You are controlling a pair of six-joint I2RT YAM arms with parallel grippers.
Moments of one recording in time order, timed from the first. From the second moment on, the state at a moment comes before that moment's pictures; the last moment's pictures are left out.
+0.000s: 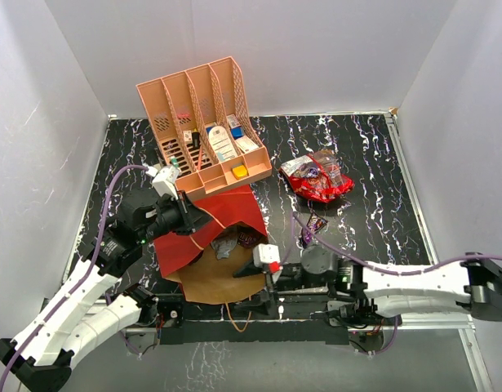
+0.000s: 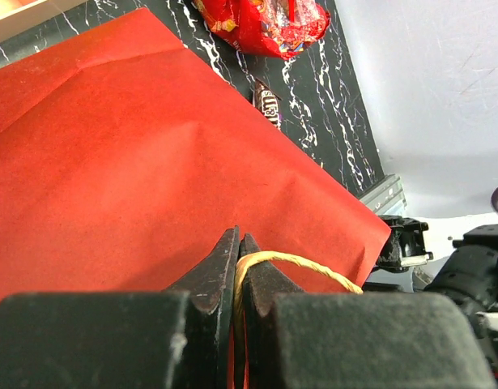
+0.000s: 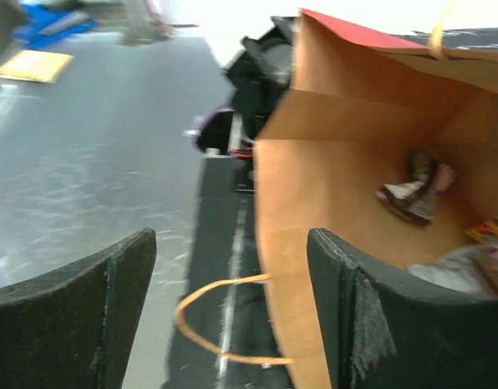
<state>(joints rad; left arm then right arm) -0.59 0.72 0.85 -0.55 0.19 -0.68 1.32 0.87 0.47 0.35 -0.37 0.08</state>
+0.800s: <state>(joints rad) -0.59 0.71 0.85 -0.58 0.19 -0.71 1.47 1.97 0.67 1.42 0.57 -0.13</state>
